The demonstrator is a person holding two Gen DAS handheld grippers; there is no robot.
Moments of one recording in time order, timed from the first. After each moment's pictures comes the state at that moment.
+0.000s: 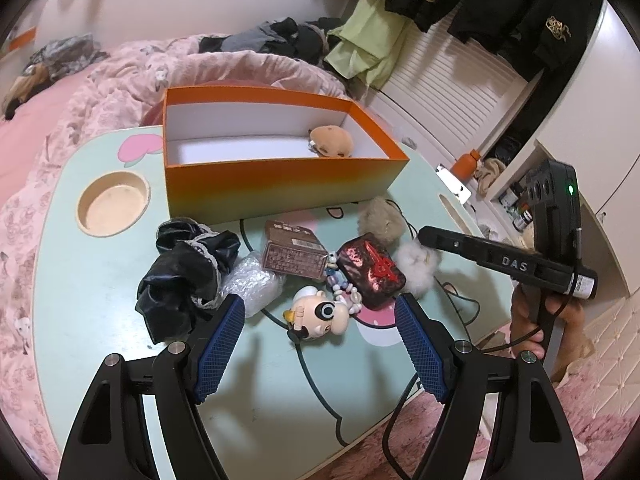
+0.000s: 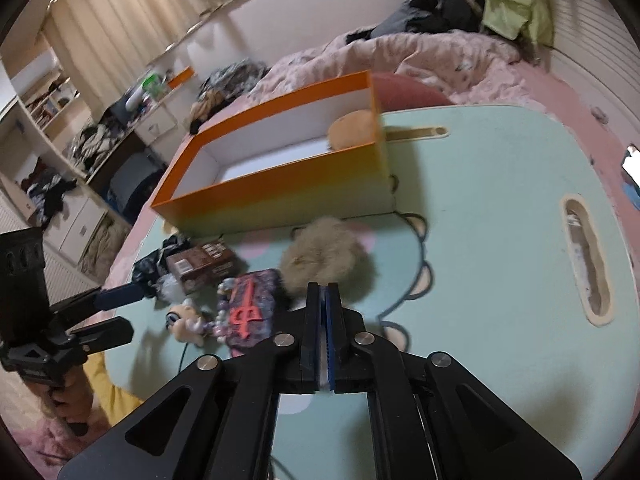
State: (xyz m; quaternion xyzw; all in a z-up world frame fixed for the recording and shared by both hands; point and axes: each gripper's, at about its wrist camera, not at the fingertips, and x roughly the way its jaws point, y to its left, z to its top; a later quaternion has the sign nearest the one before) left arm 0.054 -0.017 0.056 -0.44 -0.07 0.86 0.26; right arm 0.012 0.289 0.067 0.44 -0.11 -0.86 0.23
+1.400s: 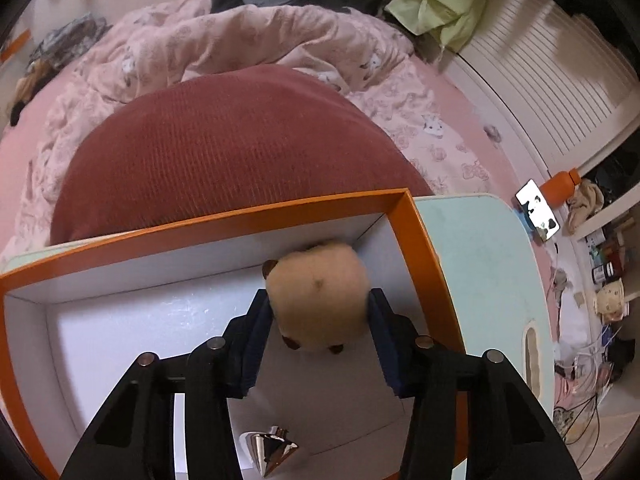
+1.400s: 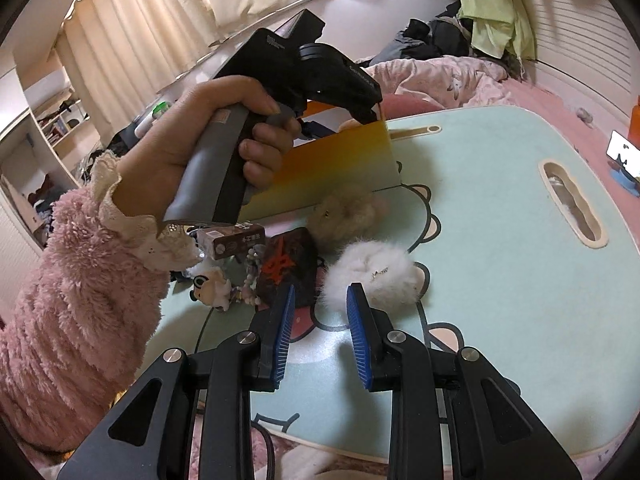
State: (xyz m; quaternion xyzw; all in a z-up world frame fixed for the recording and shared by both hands) left arm -0.165 0.139 0.038 -0.55 -0.02 0.82 0.14; right arm 0.074 0.280 0.057 0.39 -0.13 -0.89 0.22
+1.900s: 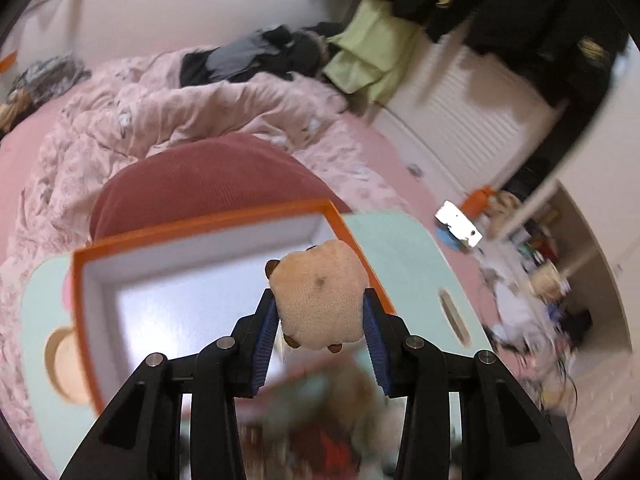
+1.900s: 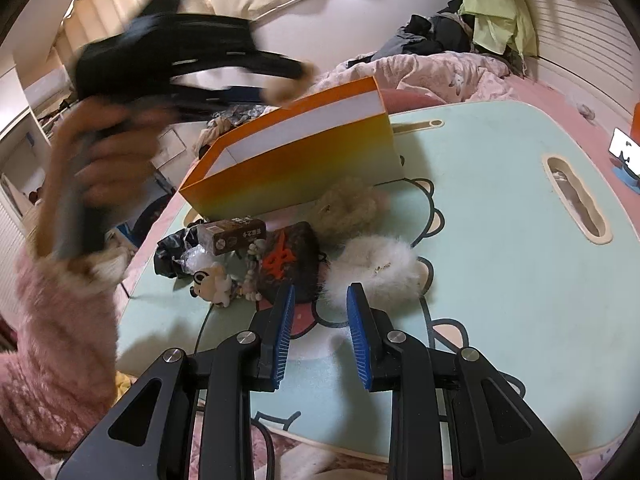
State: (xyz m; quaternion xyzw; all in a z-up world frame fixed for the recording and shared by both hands) left arm -0.055 0.059 0.120 -0.44 -0.06 0.86 0.26; right arm 0.072 0.276 0.055 0.40 -0.12 -0.88 0.22
